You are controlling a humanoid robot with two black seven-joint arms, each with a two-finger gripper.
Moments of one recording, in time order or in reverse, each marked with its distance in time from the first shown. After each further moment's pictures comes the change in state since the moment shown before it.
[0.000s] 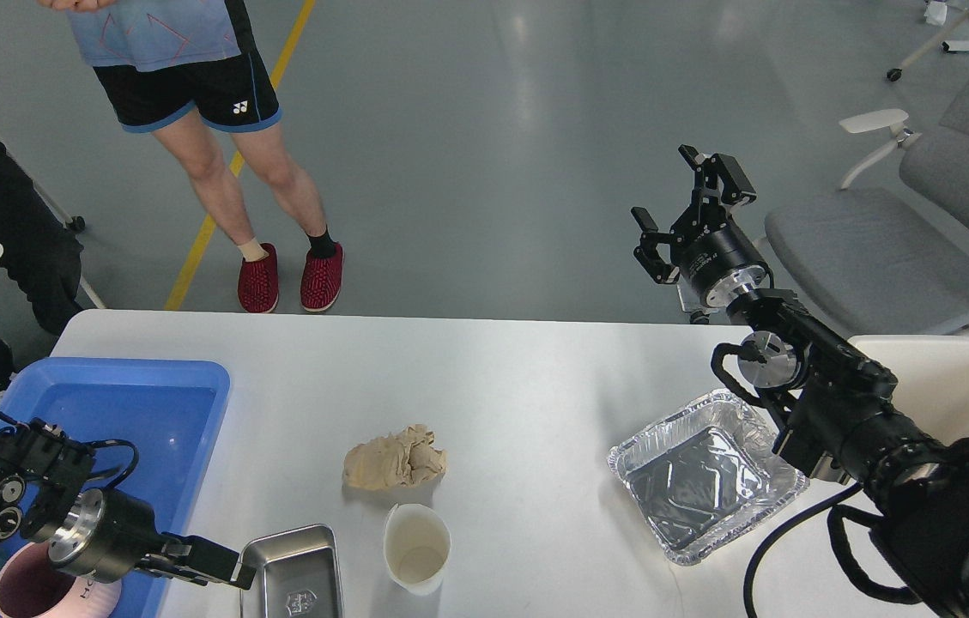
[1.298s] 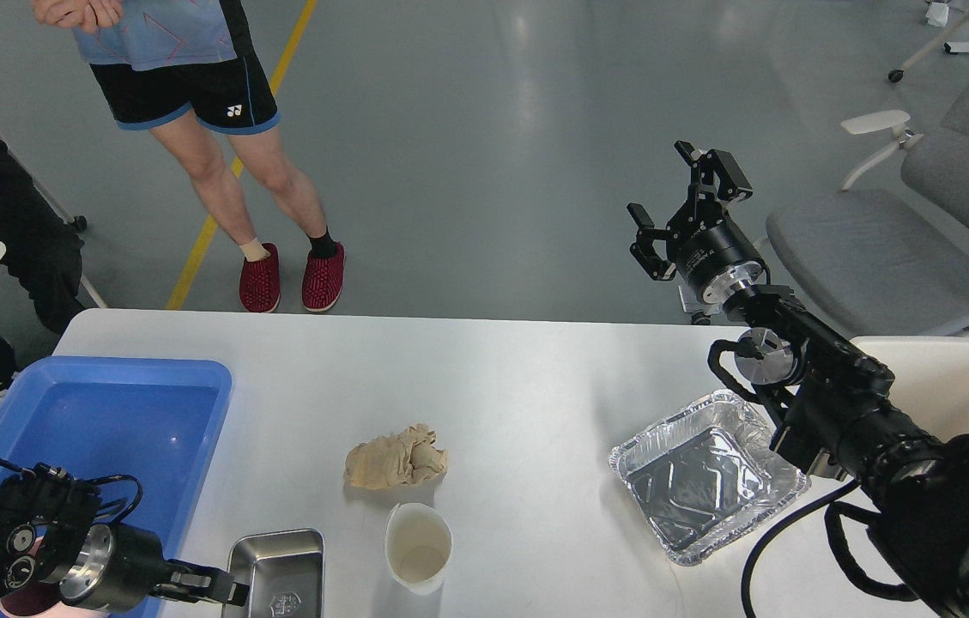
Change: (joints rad) left arm 0.084 -0.035 0.008 0.023 0.000 0.134 0.052; right arm 0.009 0.006 -0.002 0.002 -0.001 0.000 -0.002
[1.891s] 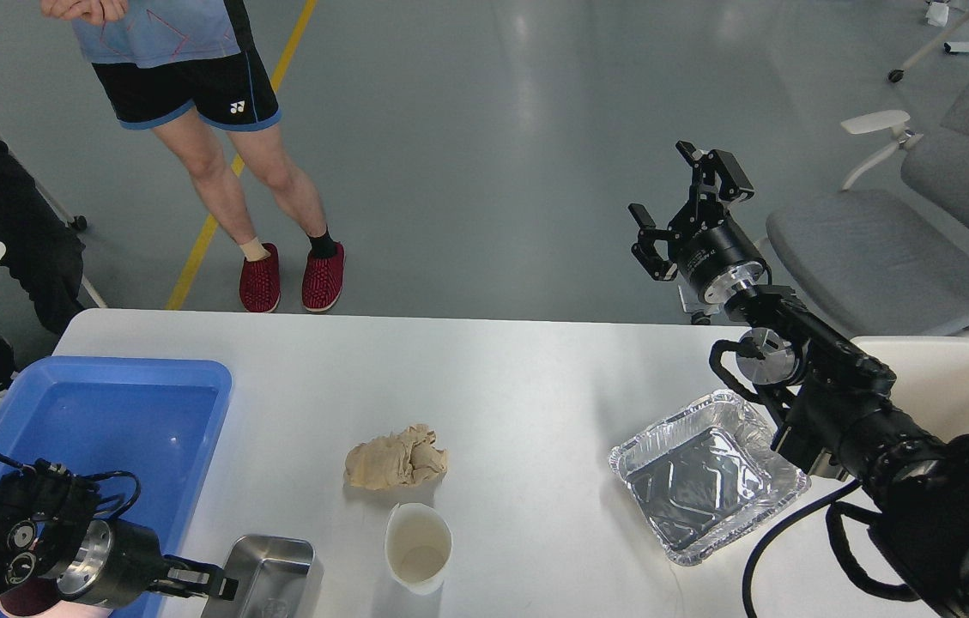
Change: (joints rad) left arm -0.010 0.002 -0.001 0.000 0.001 0.000 0.047; right arm 0.000 -0.003 0.000 0.000 0.000 0.001 0.000
